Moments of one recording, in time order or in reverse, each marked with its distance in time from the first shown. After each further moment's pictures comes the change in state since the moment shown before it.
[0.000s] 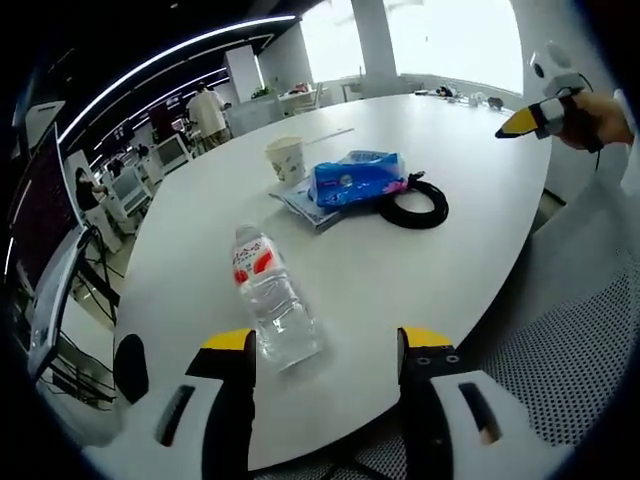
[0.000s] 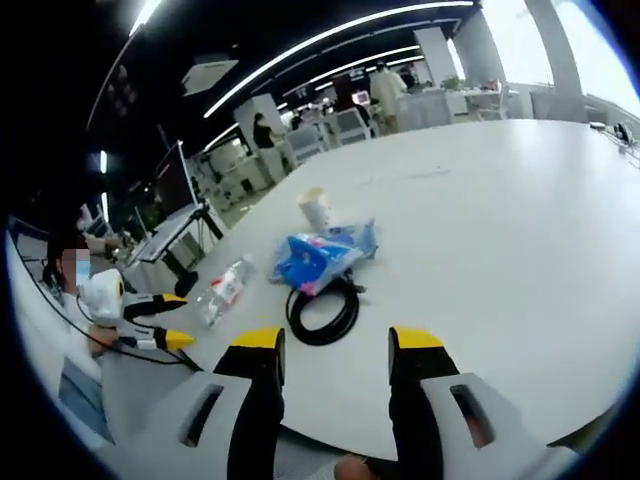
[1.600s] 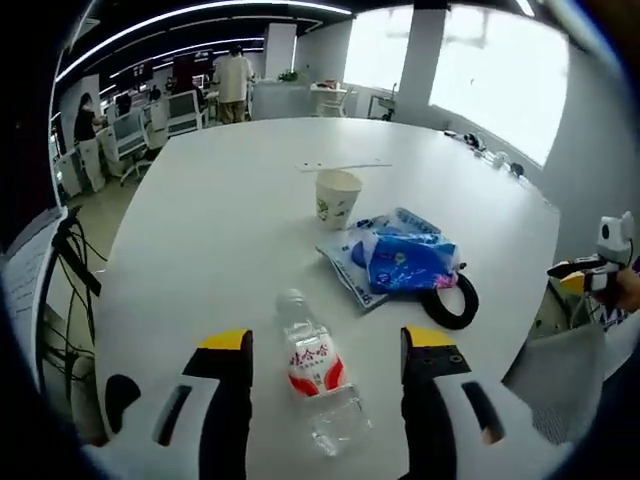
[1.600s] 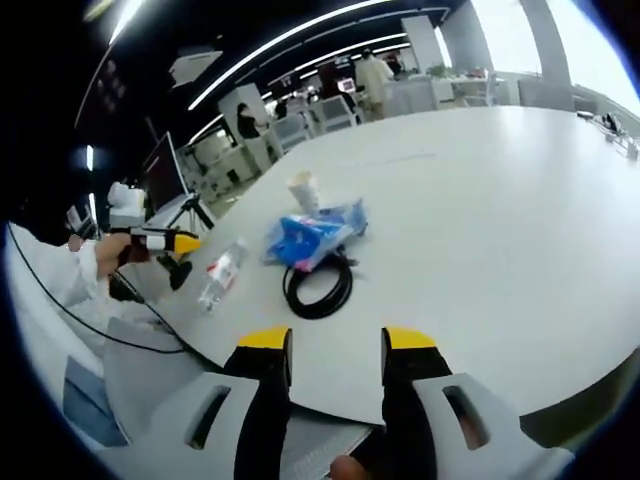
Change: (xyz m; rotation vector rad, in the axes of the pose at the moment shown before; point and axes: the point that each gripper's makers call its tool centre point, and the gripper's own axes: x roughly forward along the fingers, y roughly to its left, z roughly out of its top) left arm 0.049 0.082 0.086 -0.291 0.036 -0.122; right arm -0.020 0.005 -0.023 0.038 0.051 -0.057
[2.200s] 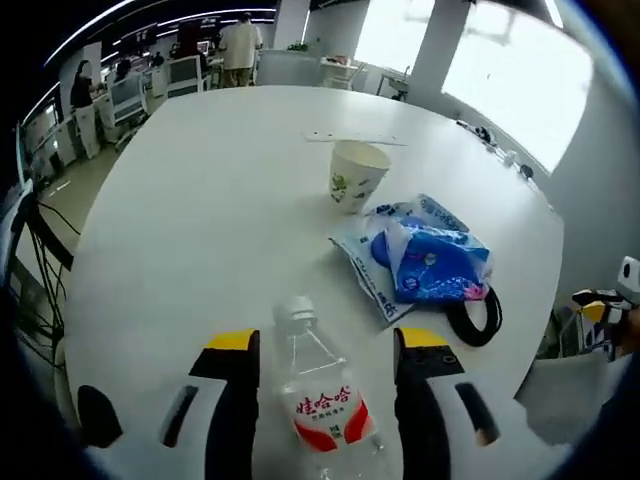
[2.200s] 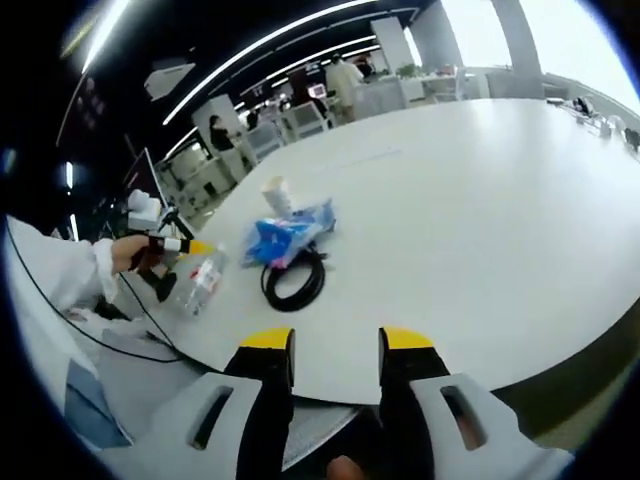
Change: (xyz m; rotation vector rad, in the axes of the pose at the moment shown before) left arm 0.061 0.019 -0.011 -0.105 0.117 -0.009; right arm -0.018 -0.021 -0.014 0.077 -0.015 -0.093
